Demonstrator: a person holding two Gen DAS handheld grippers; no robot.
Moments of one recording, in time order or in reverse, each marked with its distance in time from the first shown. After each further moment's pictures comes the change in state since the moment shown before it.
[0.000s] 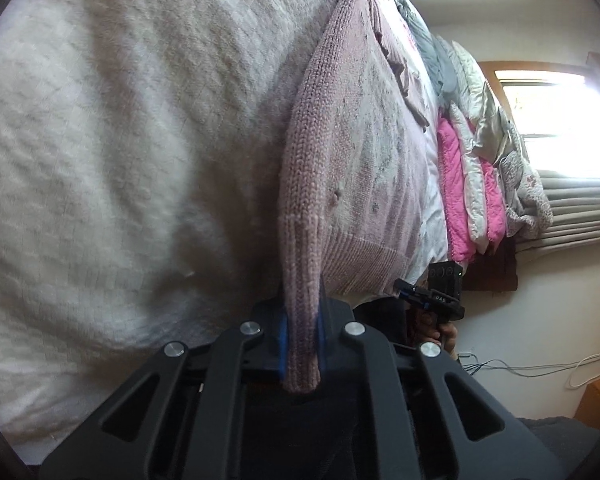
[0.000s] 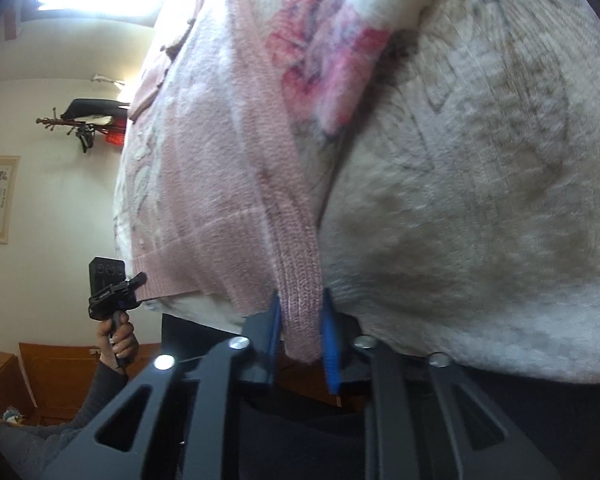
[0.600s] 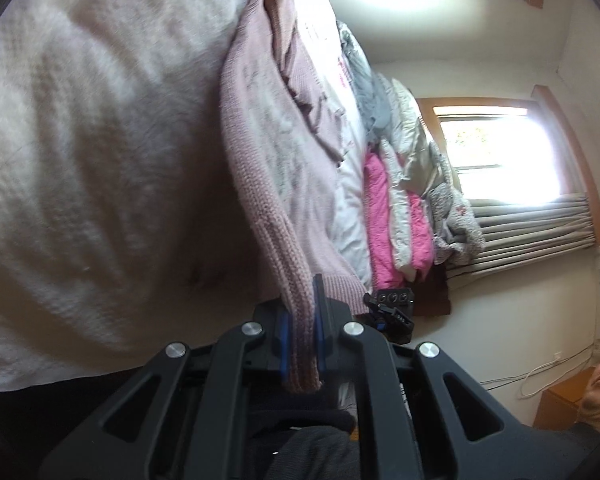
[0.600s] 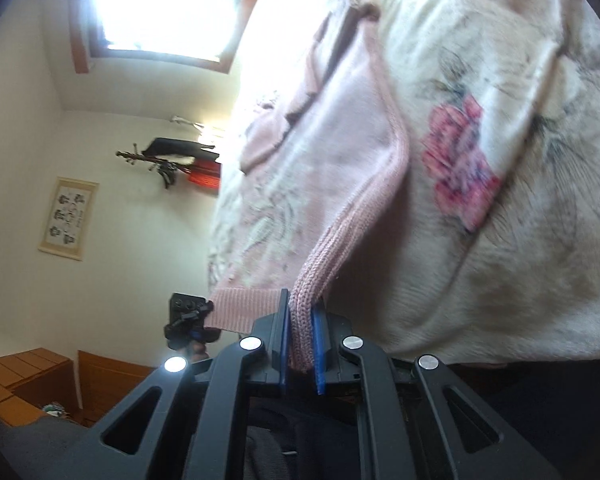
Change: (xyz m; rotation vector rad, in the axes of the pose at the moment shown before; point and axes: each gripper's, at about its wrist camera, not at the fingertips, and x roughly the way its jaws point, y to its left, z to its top) left arm -0.044 -0.055 -0.005 -0.014 -0.131 -0.262; right arm -0.063 0.060 0.015 -0.025 -0.180 0.310
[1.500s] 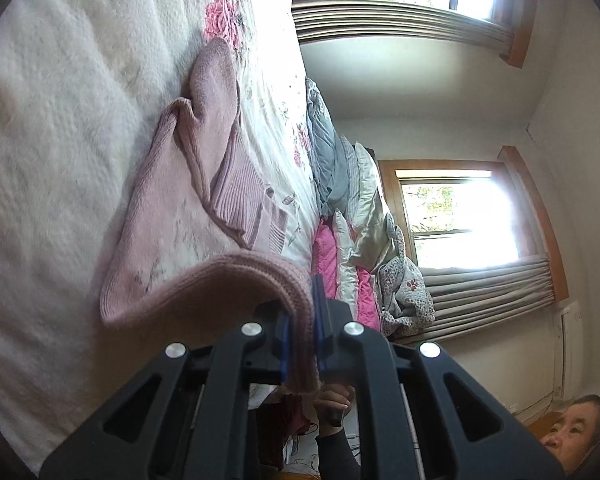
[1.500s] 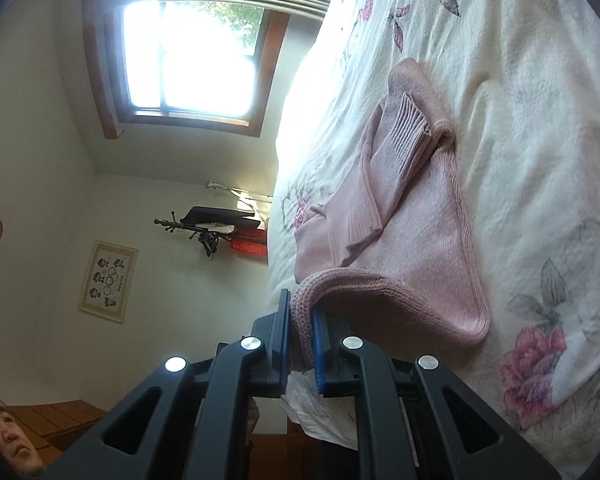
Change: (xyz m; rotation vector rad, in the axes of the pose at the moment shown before) left arm -0.004 -0.043 0.147 -0.079 -0.155 -0.150; right arm -0.015 0.024 0.155 0.078 -0.196 0.142
